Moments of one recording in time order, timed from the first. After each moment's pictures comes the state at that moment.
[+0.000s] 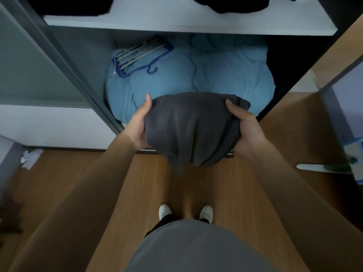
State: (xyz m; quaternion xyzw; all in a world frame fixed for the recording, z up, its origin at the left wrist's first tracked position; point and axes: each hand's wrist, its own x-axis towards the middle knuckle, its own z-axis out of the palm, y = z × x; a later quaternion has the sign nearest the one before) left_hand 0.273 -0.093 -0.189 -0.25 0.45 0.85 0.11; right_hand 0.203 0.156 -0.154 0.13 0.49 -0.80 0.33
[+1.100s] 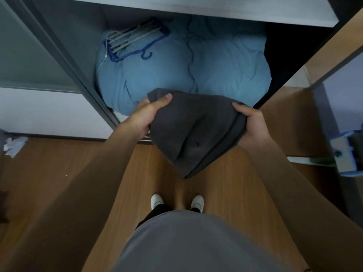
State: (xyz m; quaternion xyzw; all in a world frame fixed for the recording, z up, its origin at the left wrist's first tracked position) left_hand 0.260 -0.075 -0.201 -0.26 0.59 0.76 0.03; right_hand 0.205 0.171 -0.168 0.19 0.47 -0.81 0.31
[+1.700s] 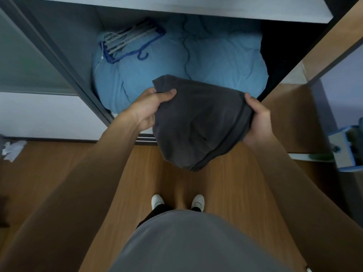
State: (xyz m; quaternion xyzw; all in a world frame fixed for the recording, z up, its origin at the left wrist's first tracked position) left_hand 0.245 -0.063 -0.172 -0.24 0.52 0.81 0.08; right_hand 0.194 0.189 -0.181 0.15 0.47 -0.83 0.25
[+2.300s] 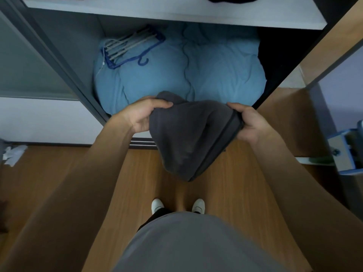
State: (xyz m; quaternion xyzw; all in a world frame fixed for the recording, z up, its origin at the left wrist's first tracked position) left_hand 0.247 -0.083 -0.173 -0.22 0.55 0.78 0.18; right_hand 0.179 0.174 -0.160 0.26 0.53 -0.74 0.33
